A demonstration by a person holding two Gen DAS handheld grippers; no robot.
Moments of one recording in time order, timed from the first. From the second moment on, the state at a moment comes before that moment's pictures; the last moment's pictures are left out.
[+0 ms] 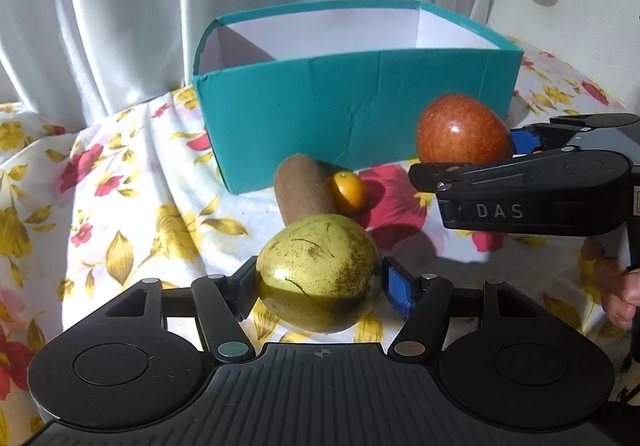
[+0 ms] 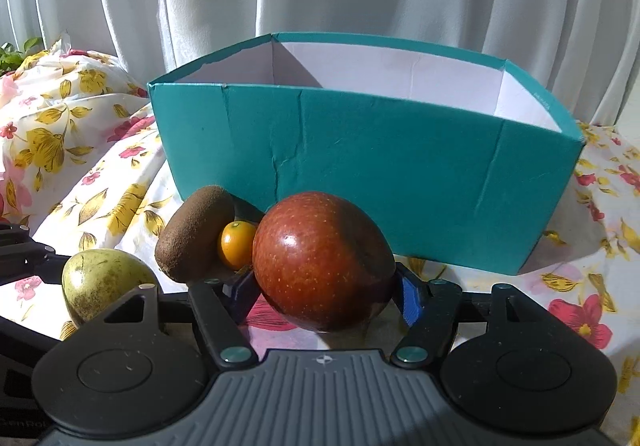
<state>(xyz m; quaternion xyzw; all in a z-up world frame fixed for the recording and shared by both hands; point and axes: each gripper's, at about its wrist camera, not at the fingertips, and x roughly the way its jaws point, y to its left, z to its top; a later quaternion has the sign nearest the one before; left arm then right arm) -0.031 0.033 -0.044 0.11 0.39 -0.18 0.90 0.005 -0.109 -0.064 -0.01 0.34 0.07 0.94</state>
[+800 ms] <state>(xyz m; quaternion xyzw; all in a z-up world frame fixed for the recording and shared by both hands) 0.077 -0.009 0.085 0.05 0.32 -0.07 0.94 0.035 -0.171 0.056 0.04 0.18 -0.02 0.98</state>
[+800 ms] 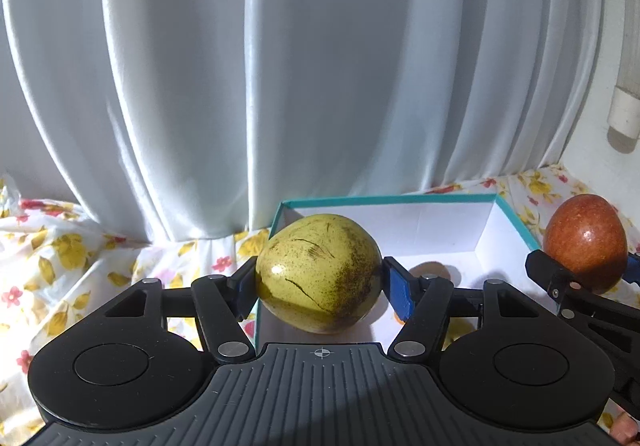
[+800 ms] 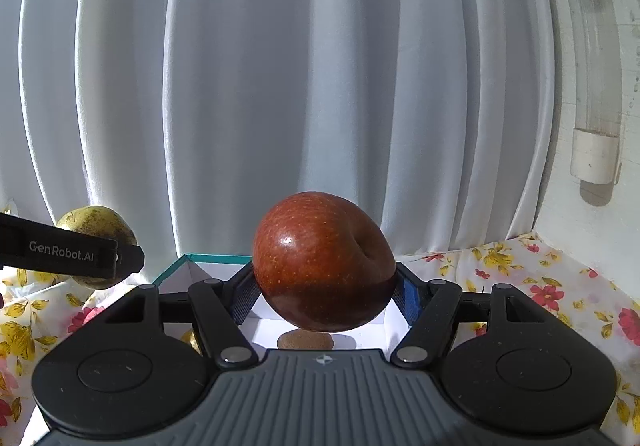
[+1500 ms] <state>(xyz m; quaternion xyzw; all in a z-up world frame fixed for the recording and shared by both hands) 0.097 -0.007 0.051 0.06 0.36 -0.06 0.93 0.053 -0.183 0.018 0.04 0.22 -0.04 0.97</state>
